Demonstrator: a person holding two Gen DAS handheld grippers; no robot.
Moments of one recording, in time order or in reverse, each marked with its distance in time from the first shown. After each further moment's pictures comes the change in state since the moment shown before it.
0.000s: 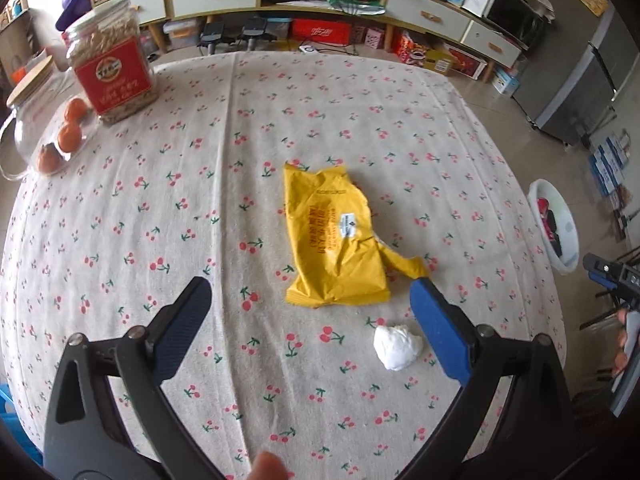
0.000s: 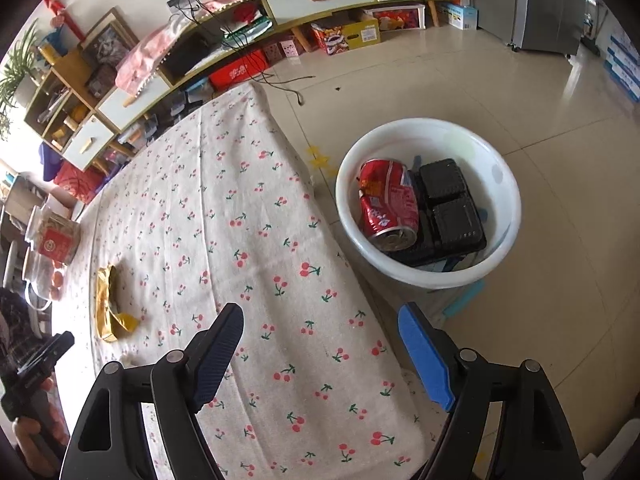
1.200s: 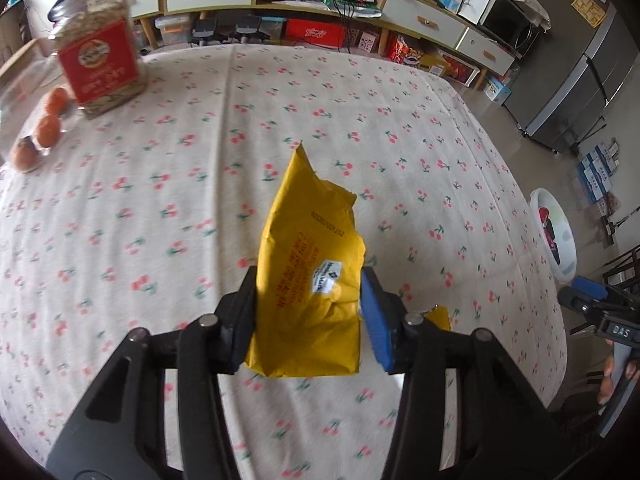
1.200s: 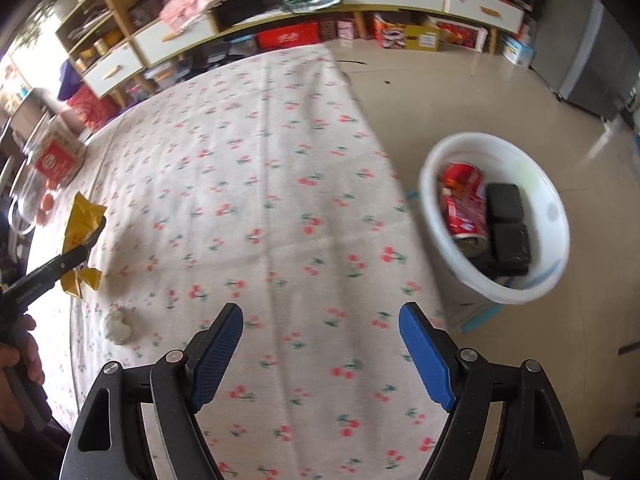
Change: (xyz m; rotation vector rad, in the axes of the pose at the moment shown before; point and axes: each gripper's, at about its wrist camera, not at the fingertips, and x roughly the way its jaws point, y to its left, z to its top) left arm 0.013 0.023 0.004 -0.012 -0.014 -0.066; right arm 0.029 0.087 -0.021 -0.269 0.054 -0.048
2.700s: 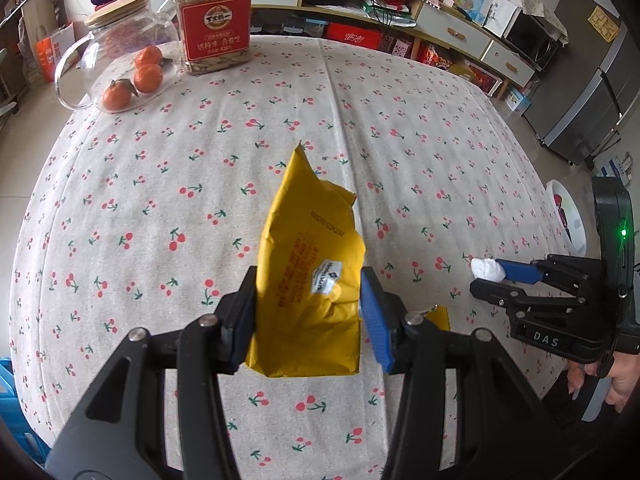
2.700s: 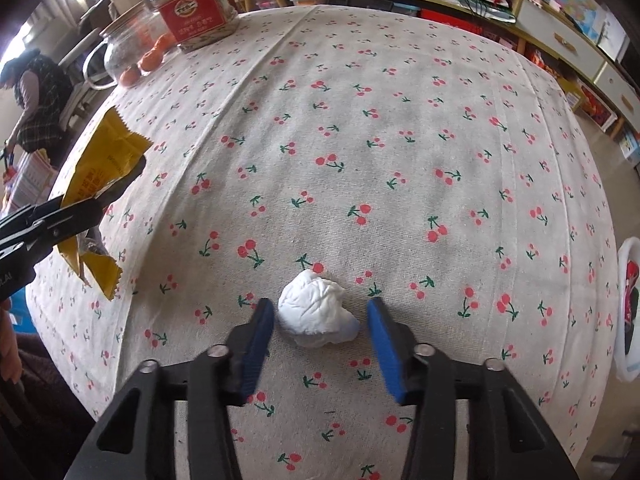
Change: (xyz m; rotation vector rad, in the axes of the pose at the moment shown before) left arm -0.047 0.071 -0.055 -0.053 -0.014 0.058; right arm 0.065 0.201 -0.033 -0.406 0.092 0.131
